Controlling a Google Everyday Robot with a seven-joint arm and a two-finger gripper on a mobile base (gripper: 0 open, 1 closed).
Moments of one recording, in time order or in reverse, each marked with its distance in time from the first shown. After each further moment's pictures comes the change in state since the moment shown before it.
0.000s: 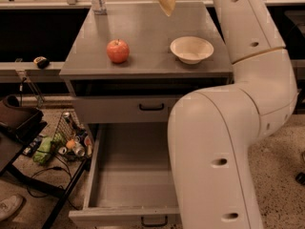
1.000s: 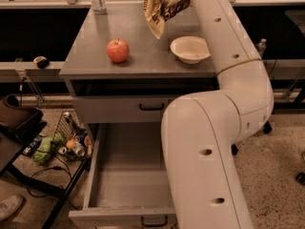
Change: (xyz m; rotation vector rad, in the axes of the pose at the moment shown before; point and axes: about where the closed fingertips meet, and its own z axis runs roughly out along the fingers) arm -0.051 0.055 0.069 -0.093 -0.125 0.053
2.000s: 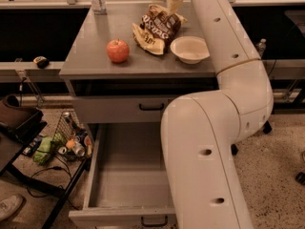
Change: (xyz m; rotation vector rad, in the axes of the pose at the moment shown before) arm 0.000 0.000 0.000 0.000 0.000 0.000
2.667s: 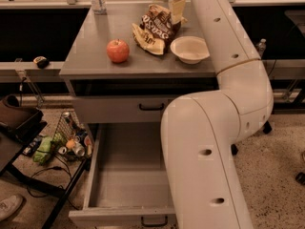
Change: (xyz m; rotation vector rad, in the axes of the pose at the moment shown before) arm 0.000 0.000 0.000 0.000 0.001 0.000
